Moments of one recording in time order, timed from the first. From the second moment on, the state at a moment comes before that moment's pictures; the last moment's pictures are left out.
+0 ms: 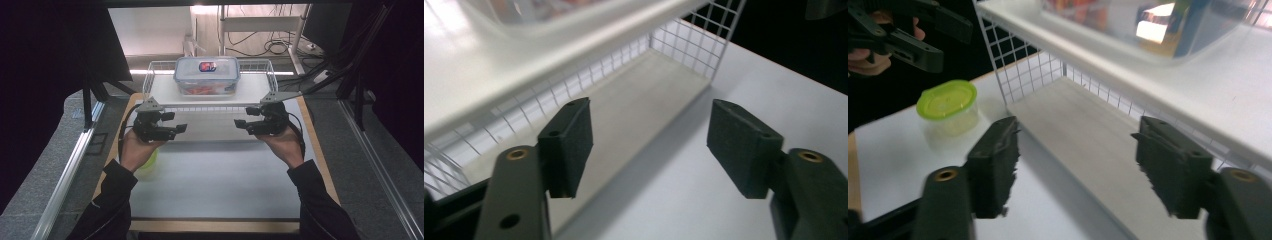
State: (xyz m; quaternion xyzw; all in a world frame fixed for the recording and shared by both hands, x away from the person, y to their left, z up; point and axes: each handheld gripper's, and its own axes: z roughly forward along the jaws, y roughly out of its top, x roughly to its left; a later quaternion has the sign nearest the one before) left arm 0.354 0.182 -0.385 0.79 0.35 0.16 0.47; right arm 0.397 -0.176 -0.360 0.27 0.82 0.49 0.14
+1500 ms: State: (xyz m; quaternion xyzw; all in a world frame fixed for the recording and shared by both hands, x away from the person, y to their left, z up) left arm 0.256 0.175 -0.506 0.81 0.35 0.20 0.43; right arm 0.302 -0.201 -0.480 0.27 0.84 0.44 0.14
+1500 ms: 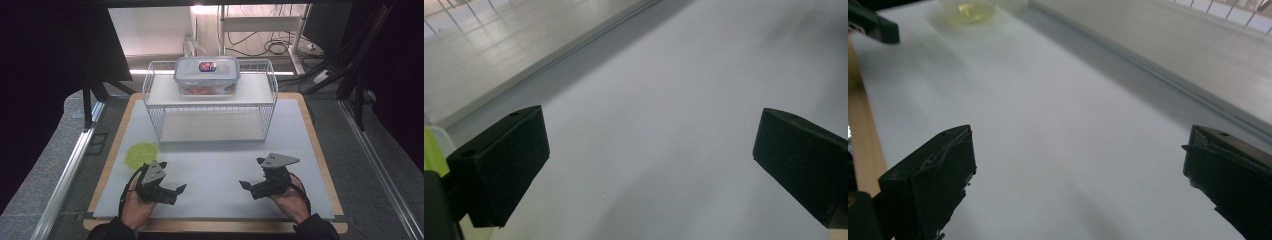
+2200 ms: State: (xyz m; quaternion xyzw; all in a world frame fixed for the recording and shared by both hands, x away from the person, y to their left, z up) left arm 0.280 0.202 -0.493 0.81 0.39 0.17 0.41; right arm 0.306 -0.203 -0.491 0.28 0.85 0.42 0.14
